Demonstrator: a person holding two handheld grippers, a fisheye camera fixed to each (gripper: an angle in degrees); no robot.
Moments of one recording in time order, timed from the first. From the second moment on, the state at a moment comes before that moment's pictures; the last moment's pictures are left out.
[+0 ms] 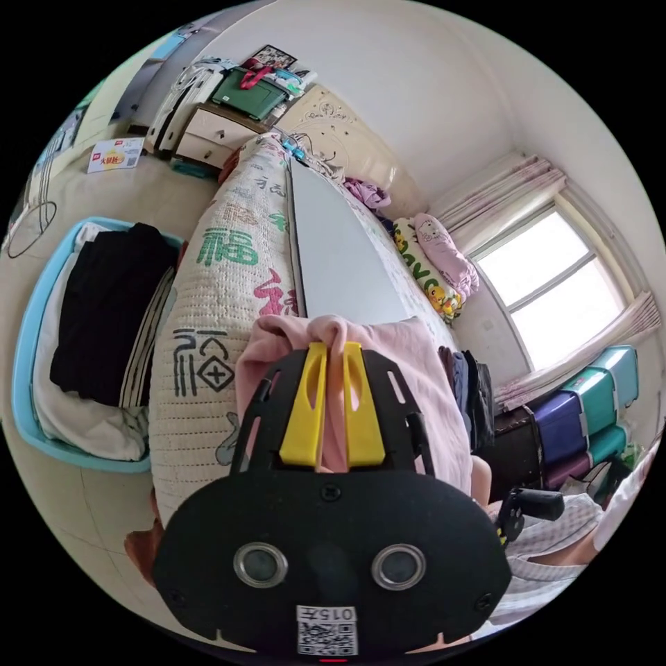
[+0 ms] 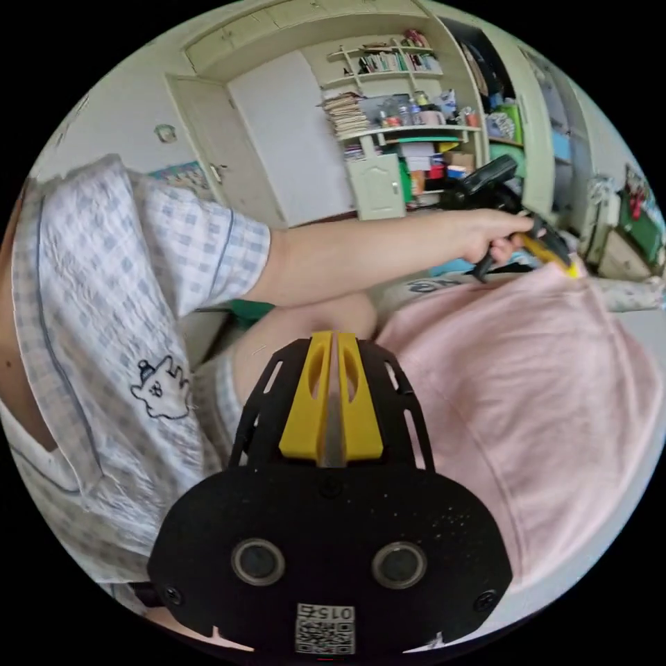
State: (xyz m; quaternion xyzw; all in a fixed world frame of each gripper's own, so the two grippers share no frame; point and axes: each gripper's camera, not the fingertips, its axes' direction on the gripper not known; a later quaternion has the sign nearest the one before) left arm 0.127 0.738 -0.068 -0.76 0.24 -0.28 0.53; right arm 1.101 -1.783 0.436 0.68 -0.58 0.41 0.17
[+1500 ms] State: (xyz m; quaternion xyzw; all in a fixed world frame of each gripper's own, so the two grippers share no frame) left arm 0.148 0.683 -0.093 -0.76 0.21 -0.20 0.59; right arm 1.328 -1.906 0.243 0.54 -0.62 0.48 0.29
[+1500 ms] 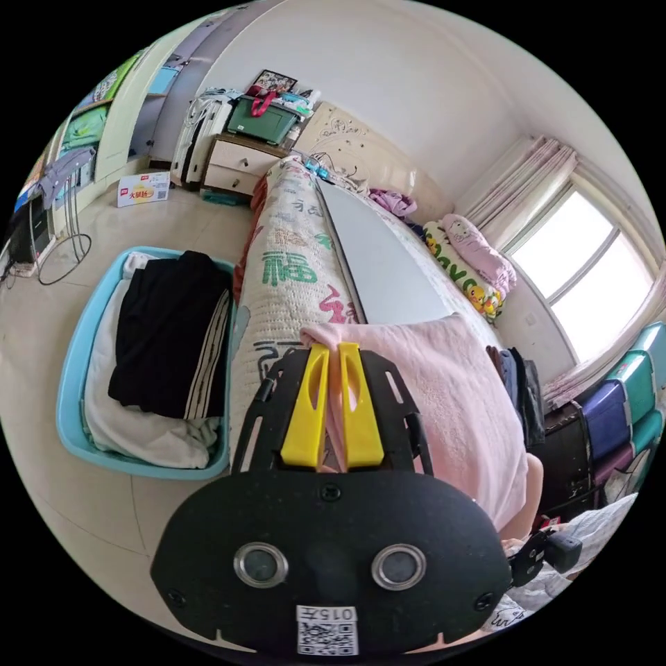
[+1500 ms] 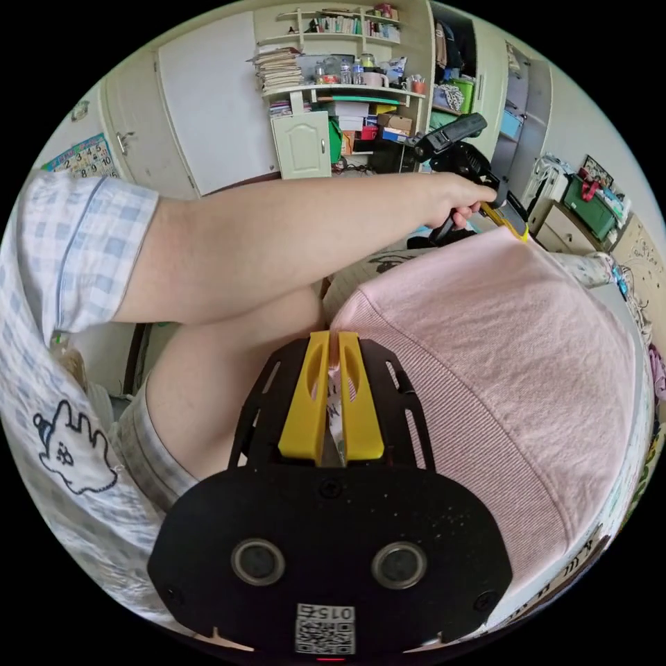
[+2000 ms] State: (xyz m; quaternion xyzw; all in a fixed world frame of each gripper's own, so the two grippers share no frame) left arm 0.184 0.640 -0.115 -0.79 0.15 -0.10 0.59; right arm 1.287 -1.762 0.252 0.56 -0.62 0.51 0.20
